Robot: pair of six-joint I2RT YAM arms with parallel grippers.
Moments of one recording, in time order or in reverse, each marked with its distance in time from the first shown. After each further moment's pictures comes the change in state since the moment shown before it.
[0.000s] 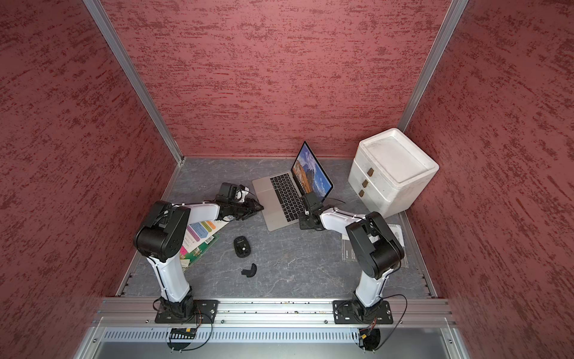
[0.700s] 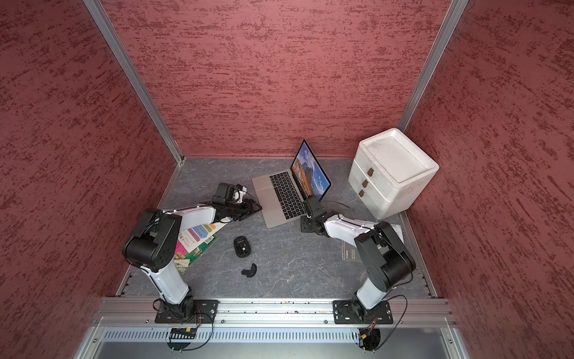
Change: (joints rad) left arm -0.013 -0.187 -0.073 -0.046 -0.066 0.022; right arm 0.067 -0.204 -0.136 0.021 0.018 0.037
